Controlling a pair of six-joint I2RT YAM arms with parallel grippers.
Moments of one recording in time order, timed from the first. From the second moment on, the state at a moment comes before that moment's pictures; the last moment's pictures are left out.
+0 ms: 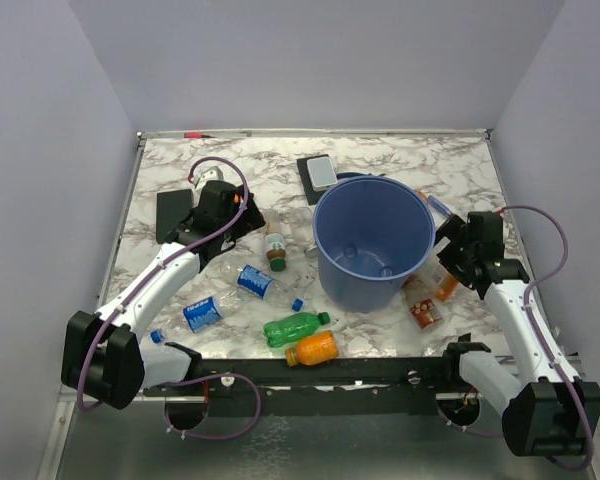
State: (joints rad) left arm -0.38 1.24 0.90 -0.34 -0.18 -0.70; right arm -0.01 0.94 0.67 -0.55 0.06 0.73
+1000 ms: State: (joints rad) left arm -0.38 1.24 0.90 -0.34 -0.15 -0.70; right arm 0.19 0.89 0.53 -0.82 -0.03 0.88
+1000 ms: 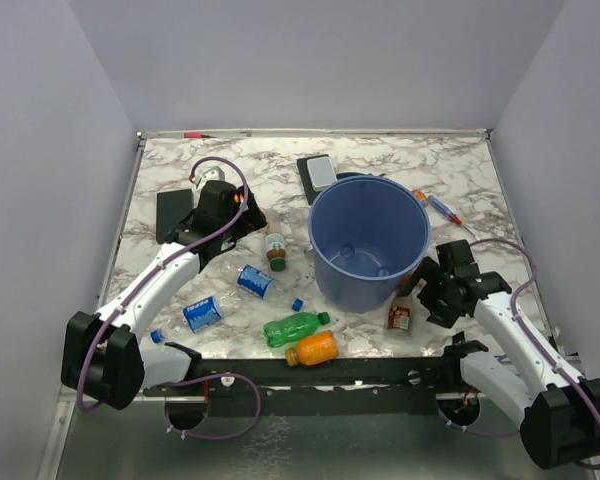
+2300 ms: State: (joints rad) left arm -0.38 1.22 0.93 -0.38 -0.23 -0.72; right arm 0.25 0.87 1.24 -0.89 0.39 0.90
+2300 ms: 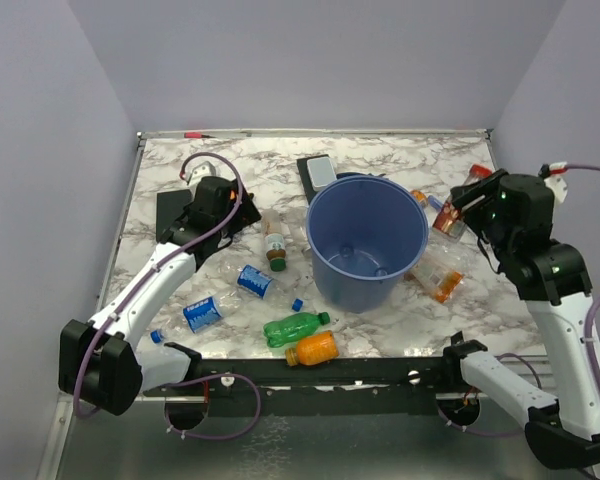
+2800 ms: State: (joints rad) left arm -0.38 1.08 1.26 -0.32 -0.29 -0.69; right arm 0.25 0.96 1.46 -0.40 -0.10 0.72
